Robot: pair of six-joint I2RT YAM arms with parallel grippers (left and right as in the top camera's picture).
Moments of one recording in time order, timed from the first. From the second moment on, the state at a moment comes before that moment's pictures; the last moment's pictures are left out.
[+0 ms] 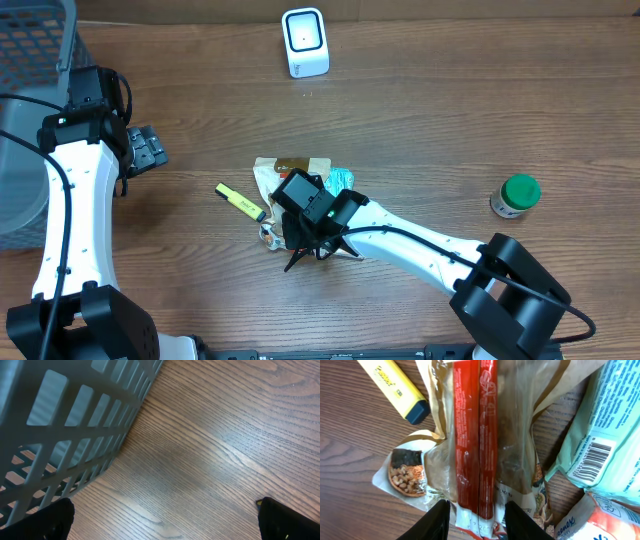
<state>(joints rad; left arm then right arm) 0.21 1.61 1.42 -1.09 -0.28 -0.30 0.91 1.82 1.19 -0.57 -0.06 0.75</state>
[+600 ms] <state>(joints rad) 0.21 1.61 1.42 -1.09 -0.28 -0.30 0.91 1.85 1.19 -0.58 -0.06 0.78</state>
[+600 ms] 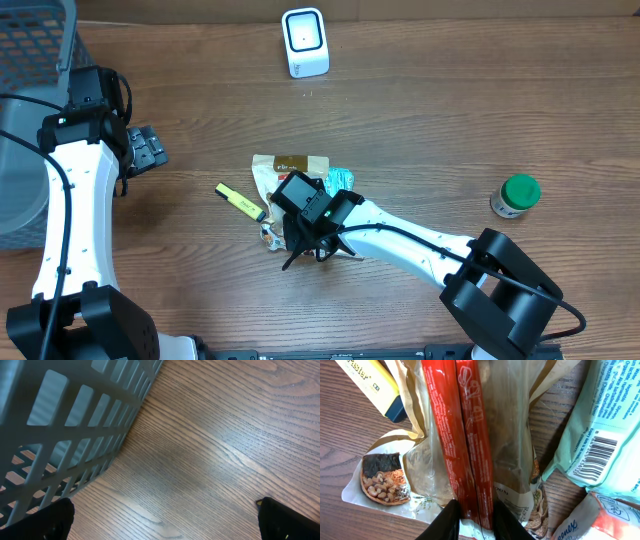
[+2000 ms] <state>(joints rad) 0.21 1.61 1.42 -1.09 -0.28 -0.30 0.87 1.52 1.21 -0.99 -0.29 -0.32</state>
